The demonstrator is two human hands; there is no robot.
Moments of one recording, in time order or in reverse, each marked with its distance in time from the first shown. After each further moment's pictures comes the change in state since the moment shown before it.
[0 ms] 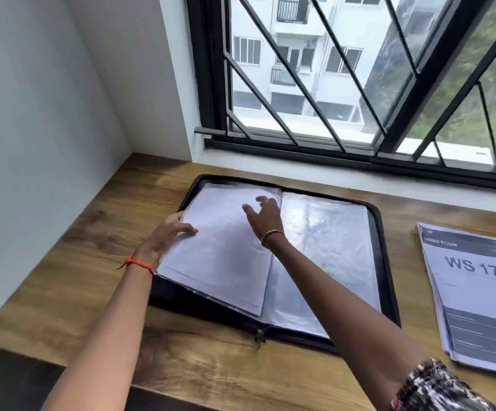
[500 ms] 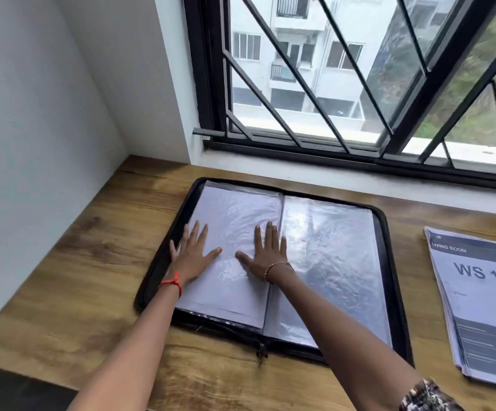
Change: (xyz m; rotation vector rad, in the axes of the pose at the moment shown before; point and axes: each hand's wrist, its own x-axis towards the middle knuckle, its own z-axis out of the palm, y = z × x) left_hand 0.041 -0.073 0.025 1.047 0.126 -0.005; right_hand -0.006 0.076 0.031 -0.670 -0.345 -0.088
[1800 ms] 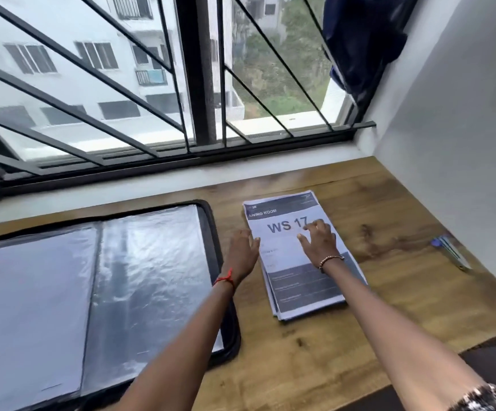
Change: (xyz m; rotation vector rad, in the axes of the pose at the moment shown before) left_hand -0.037 0.406 0.186 -0.303 -0.185 0.453; right_hand -0.193 0.392 -0.111 0.186 0.485 0.587
